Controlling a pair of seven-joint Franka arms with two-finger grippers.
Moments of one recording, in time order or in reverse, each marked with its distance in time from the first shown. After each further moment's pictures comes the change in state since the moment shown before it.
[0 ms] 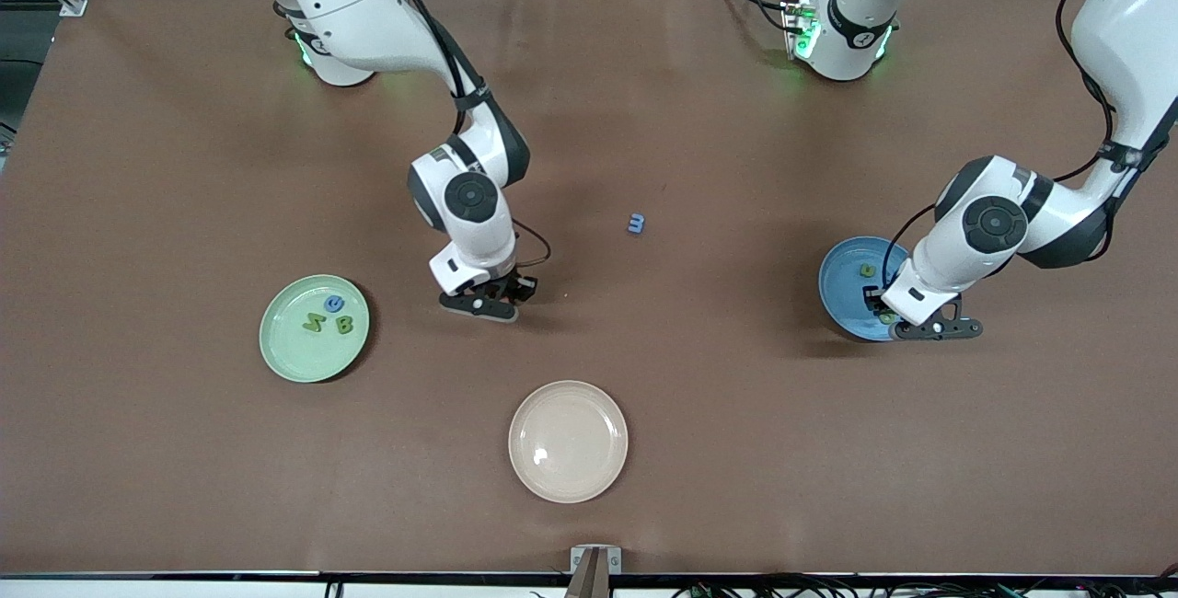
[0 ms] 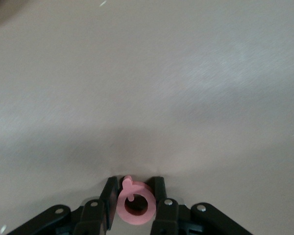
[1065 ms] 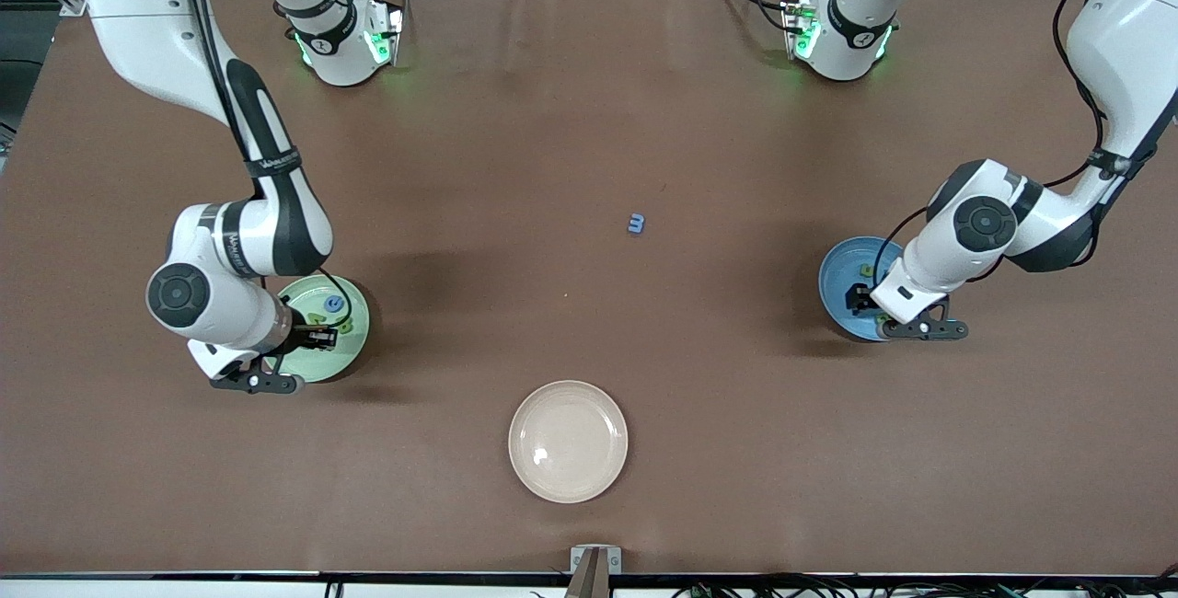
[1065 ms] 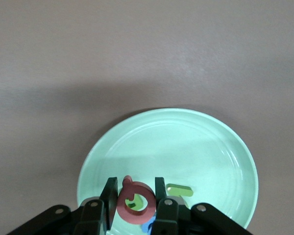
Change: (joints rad) left arm 0.002 0.016 -0.070 -0.003 -0.002 -0.030 0.000; right arm -0.492 -0.081 -0.004 0.092 0.085 -0.301 -0.695
